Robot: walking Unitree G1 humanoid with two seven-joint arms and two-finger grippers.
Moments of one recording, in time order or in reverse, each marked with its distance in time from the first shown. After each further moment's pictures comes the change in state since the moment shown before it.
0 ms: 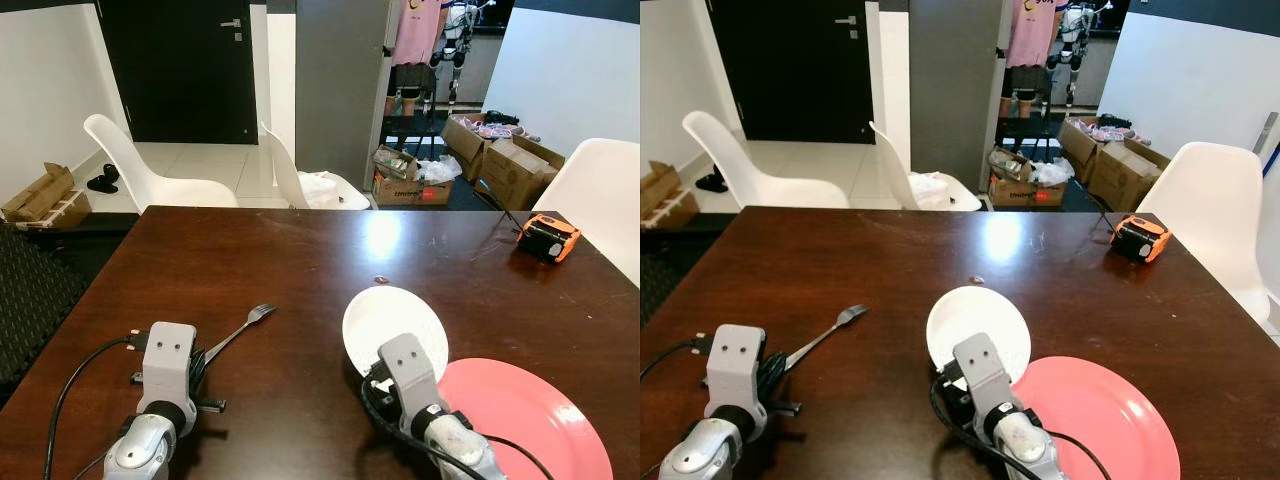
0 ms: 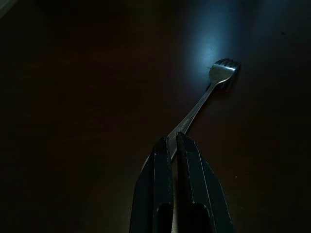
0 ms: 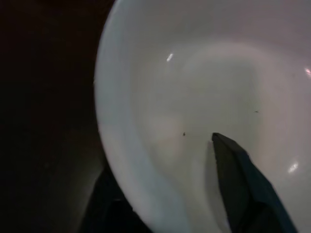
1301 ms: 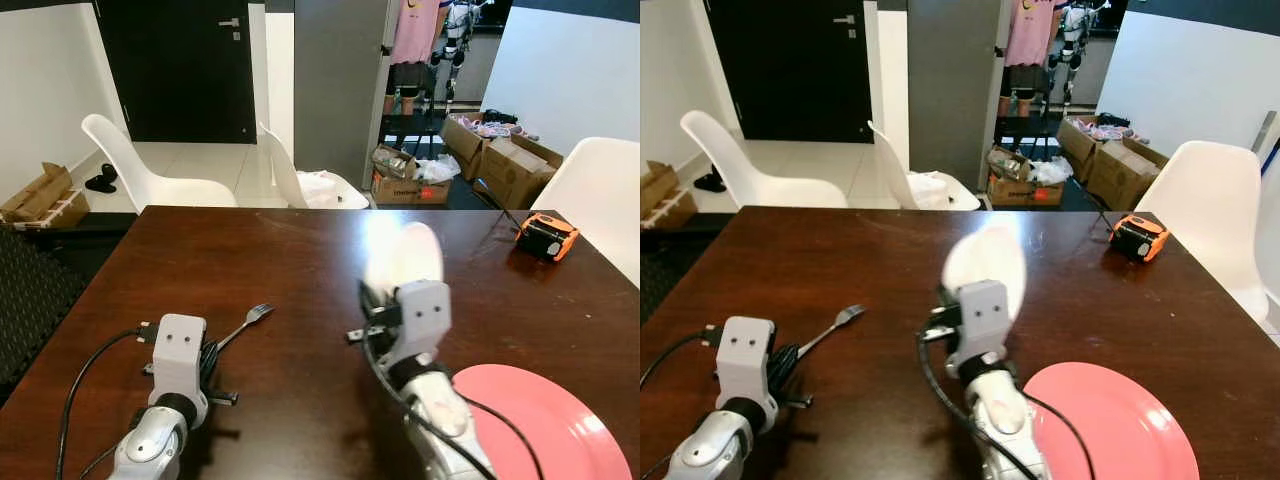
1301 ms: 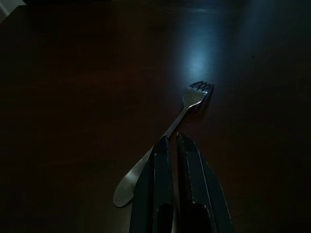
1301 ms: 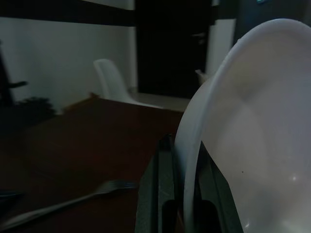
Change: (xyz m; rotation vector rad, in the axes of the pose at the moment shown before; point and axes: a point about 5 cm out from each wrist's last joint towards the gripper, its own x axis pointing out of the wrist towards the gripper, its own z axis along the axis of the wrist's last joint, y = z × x) left arm 0.000 -0.015 0.016 -0.016 -0.050 -0.046; right arm -0.003 0.035 0.099 0.205 -0.577 -0.011
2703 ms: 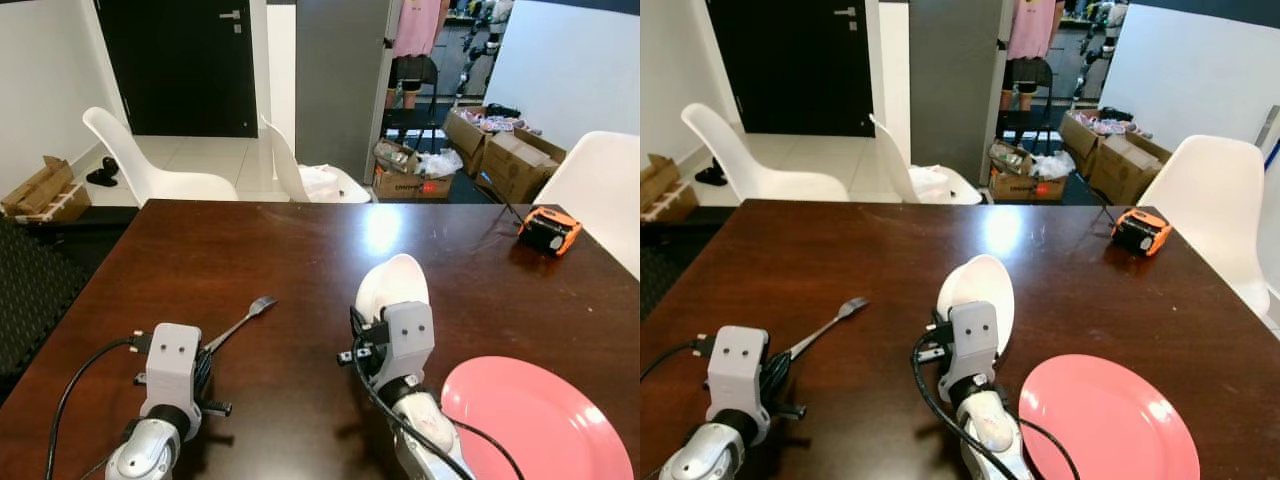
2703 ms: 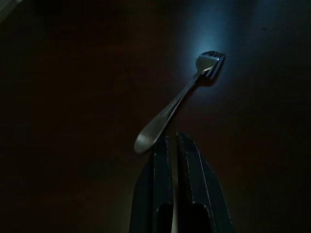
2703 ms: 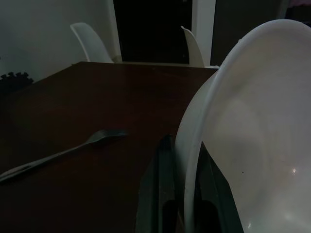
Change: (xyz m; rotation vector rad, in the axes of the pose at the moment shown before) left arm -0.012 0.006 -0.008 0.021 0.022 0.027; right arm -0.012 -0.011 -0.030 0.025 0.138 -0.096
